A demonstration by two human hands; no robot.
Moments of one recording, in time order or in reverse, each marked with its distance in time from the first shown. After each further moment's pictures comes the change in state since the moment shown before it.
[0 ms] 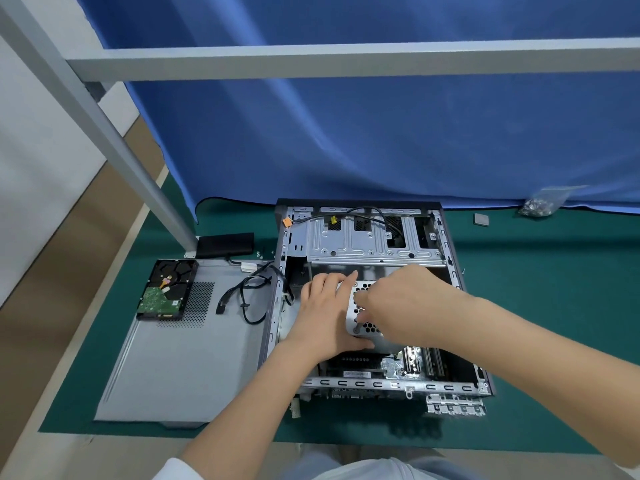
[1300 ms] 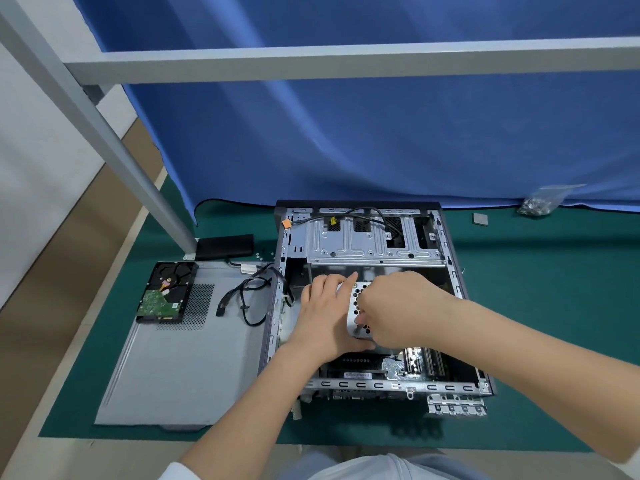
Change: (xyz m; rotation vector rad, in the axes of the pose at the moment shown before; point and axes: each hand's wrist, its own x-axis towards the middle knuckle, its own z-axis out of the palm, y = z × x) left_hand 0.000 0.001 0.001 0.005 -0.022 -0.018; right_hand 0.009 -0.008 -0.002 0.211 -0.084 0.125
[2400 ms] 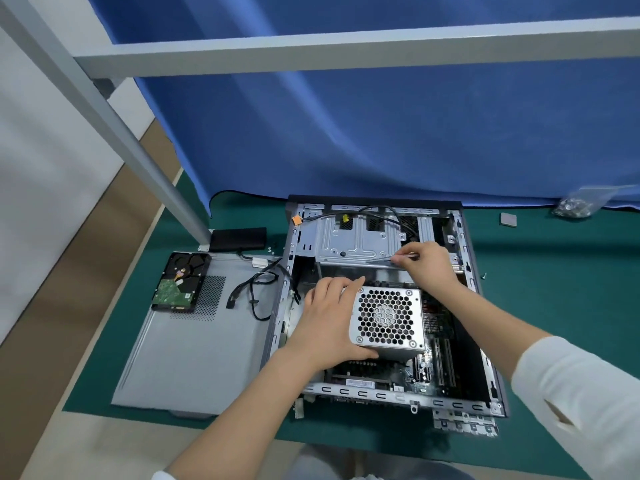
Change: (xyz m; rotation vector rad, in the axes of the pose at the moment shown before) left_hand 0.000 -0.002 -0.001 0.010 -0.024 -0.026; right_hand 0.086 0.108 0.104 0.958 0.338 0.595
